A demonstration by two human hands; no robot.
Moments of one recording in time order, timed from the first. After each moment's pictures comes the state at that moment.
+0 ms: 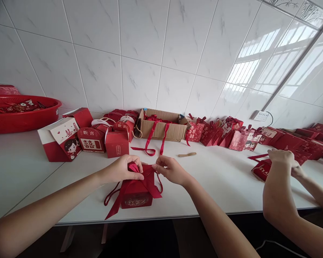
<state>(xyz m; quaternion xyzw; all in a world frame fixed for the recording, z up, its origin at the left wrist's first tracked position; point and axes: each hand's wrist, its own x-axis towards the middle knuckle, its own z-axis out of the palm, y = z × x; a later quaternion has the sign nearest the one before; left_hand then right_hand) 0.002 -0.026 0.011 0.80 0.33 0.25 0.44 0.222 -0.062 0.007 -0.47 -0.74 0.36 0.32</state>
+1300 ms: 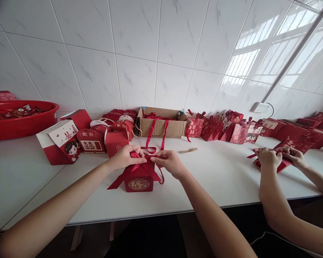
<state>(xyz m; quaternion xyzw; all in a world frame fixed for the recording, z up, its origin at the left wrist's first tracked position) 0.007 0.015 0.003 0.80 0.30 0.30 0.43 0.213 -0.041 -0.015 -0.45 -0.57 0.51 0.47</state>
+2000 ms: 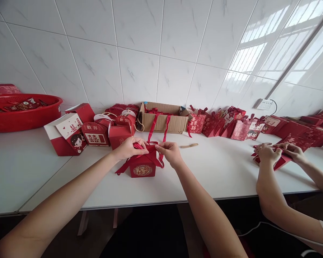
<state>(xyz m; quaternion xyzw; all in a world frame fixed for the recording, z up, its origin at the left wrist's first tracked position) 0.008 0.022 -0.005 0.79 0.31 0.34 0.40 0.204 -0.032 -0.018 -0.48 -0.54 0.42 0.55</state>
